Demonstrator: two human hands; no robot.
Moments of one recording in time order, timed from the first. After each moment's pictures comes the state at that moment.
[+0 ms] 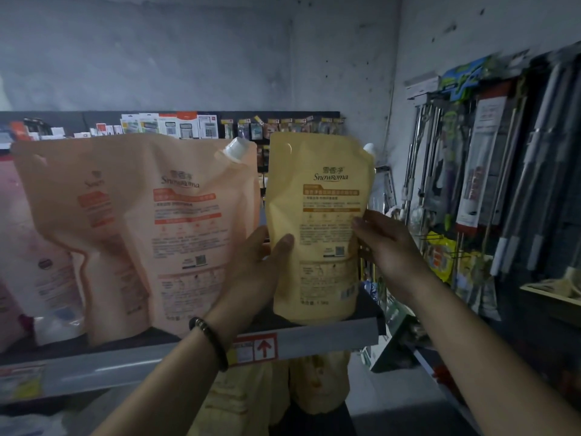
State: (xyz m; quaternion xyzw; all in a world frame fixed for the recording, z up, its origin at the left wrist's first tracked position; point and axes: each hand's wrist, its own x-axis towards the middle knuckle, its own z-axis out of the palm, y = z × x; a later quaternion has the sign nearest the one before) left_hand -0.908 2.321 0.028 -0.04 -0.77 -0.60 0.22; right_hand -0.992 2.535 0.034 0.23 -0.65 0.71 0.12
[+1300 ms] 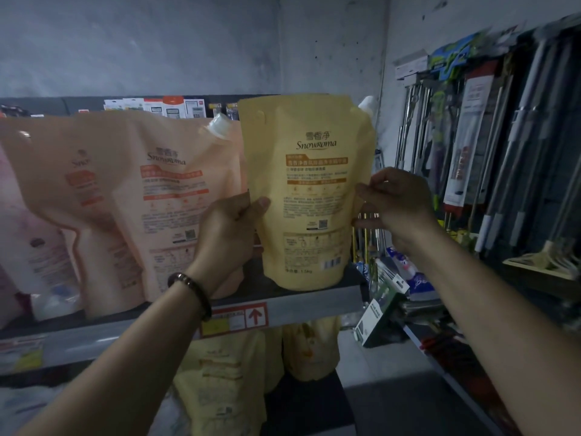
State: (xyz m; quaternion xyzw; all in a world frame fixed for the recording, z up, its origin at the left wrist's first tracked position) left_hand -0.902 2.315 0.047 -0.03 -0.75 -0.60 0.26; right_hand -0.969 2.561 0.066 0.13 -0.69 0.69 0.19
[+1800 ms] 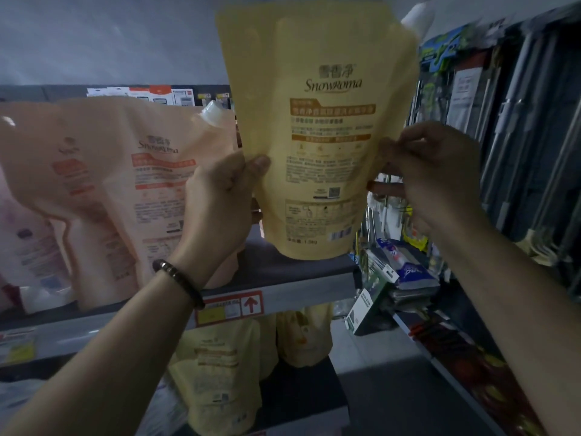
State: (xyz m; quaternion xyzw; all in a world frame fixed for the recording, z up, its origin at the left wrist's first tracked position) left_hand -0.877 2.327 0.072 -0.13 -0.73 -0.57 0.37; right_hand -0.917 2.576 0.094 0.17 -0.62 0.70 0.31
